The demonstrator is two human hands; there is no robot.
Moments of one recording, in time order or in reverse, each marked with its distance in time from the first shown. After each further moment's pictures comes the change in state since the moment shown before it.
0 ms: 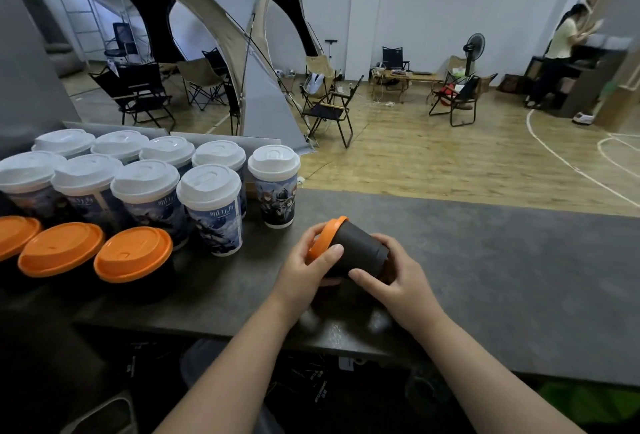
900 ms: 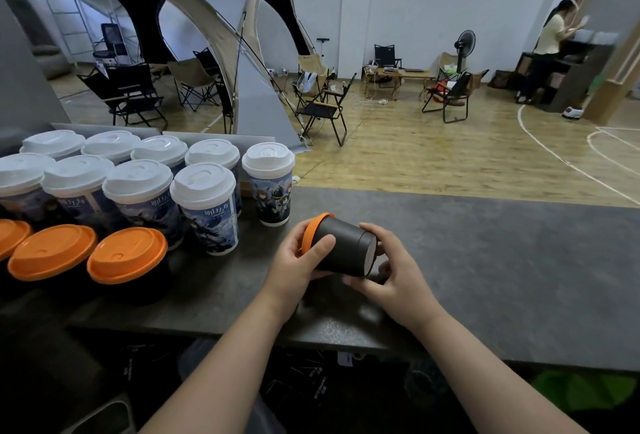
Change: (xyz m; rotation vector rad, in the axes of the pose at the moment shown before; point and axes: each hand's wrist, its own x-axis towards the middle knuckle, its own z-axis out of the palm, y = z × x) left_hand 0.002 0.003 -0.004 -0.078 0.008 0.015; right_hand -0.002 0.002 0.000 -0.057 -0.027 -0.068
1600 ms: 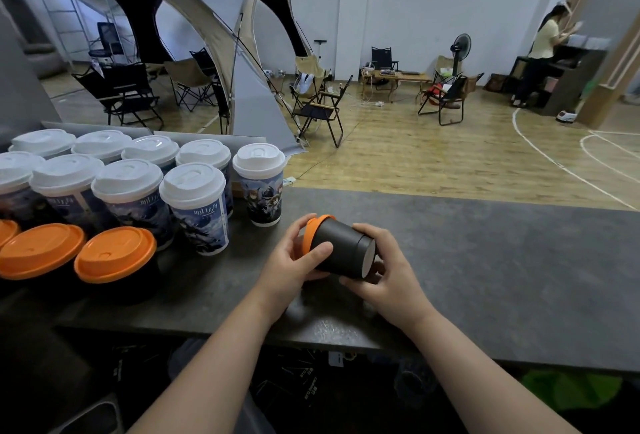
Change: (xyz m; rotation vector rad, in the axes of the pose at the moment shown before) left_hand -0.001 0.000 0.006 0.020 -0.048 -0.018; right_hand 0.001 0.008 -0.005 0.079 0.019 -0.016
